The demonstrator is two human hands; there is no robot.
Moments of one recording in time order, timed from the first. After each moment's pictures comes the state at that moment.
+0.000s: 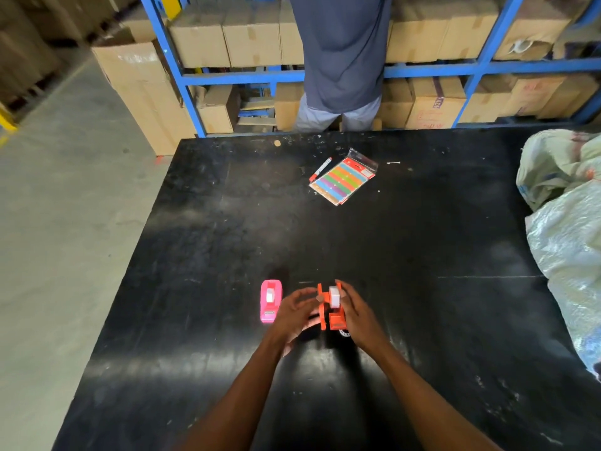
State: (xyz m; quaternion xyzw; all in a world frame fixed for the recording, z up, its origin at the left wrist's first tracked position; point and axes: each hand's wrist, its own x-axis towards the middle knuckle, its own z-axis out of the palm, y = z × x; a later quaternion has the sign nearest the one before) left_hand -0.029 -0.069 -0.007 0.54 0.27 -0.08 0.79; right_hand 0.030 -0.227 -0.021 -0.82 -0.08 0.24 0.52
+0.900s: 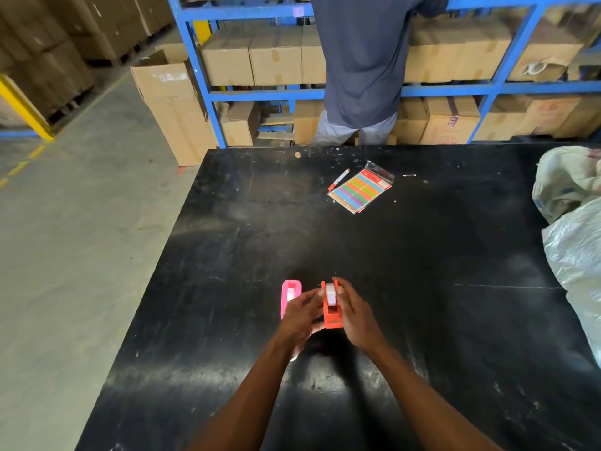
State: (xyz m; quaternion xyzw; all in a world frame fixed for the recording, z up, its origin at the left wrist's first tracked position) left_hand -0.067 -0.060 0.040 0.52 0.27 -0.05 0.81; right_hand -0.002 -0.187 0.015 -0.83 -0.13 0.20 0.51
